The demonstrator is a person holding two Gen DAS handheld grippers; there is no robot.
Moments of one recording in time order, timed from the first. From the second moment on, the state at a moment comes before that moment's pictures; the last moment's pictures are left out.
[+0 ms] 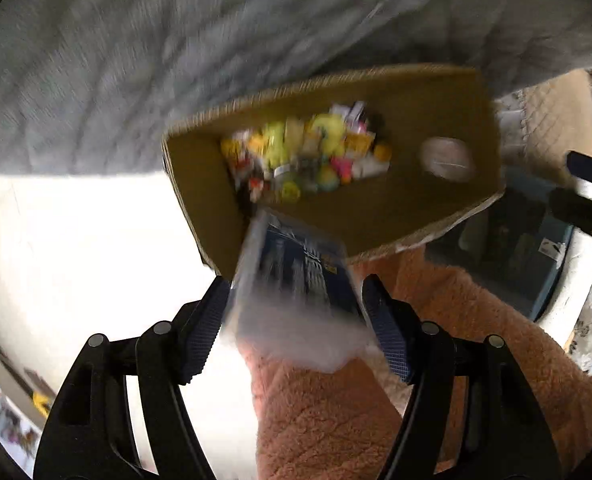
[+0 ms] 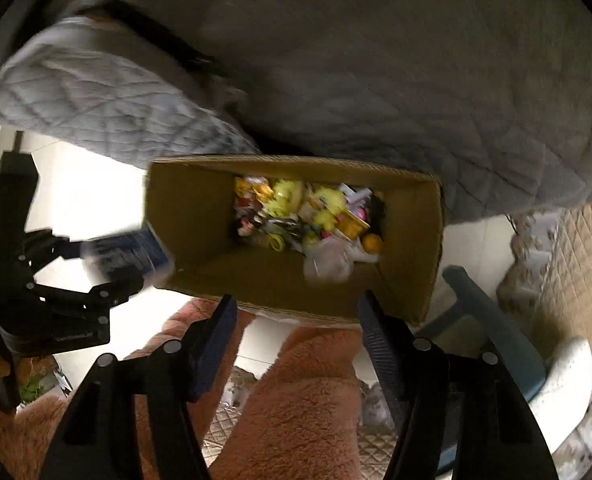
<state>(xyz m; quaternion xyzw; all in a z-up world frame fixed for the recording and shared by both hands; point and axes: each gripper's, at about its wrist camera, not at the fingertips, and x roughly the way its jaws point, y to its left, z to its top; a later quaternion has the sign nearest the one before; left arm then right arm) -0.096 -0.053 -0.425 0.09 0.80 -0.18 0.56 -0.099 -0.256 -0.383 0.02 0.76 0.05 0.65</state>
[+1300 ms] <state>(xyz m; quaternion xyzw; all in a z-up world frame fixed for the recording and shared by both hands) -0.070 -0.027 -0.150 0.01 0.60 -0.31 0.74 0.071 -0.346 -0.171 0.04 0.54 0.00 0.84</state>
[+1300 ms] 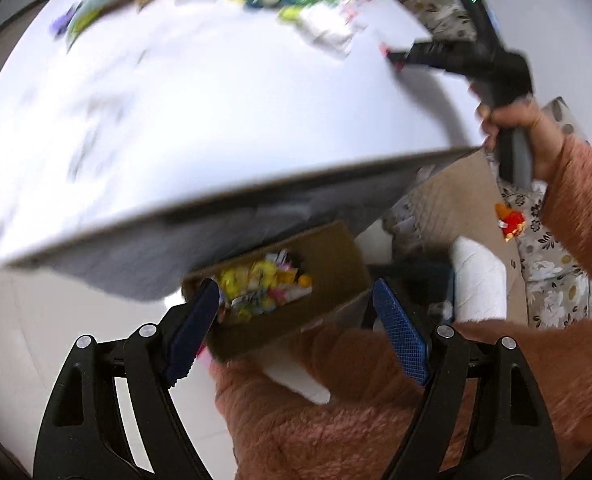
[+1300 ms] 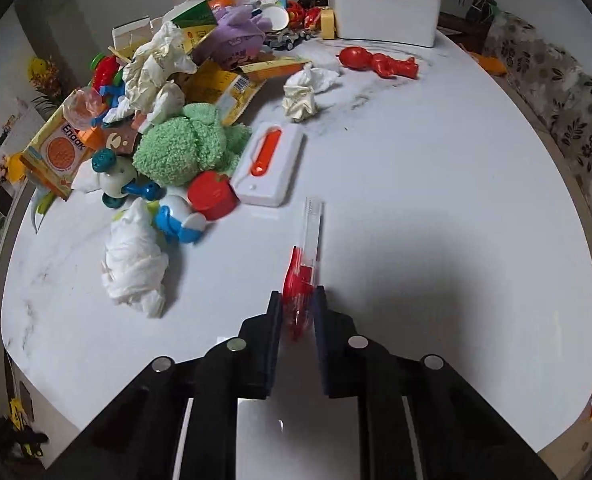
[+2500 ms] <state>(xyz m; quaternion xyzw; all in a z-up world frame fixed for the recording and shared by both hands) -0.004 -0.086 -0.085 0.01 0.52 -0.36 0.77 -0.018 -0.321 -0.080 0.09 0.49 0.11 0.86</state>
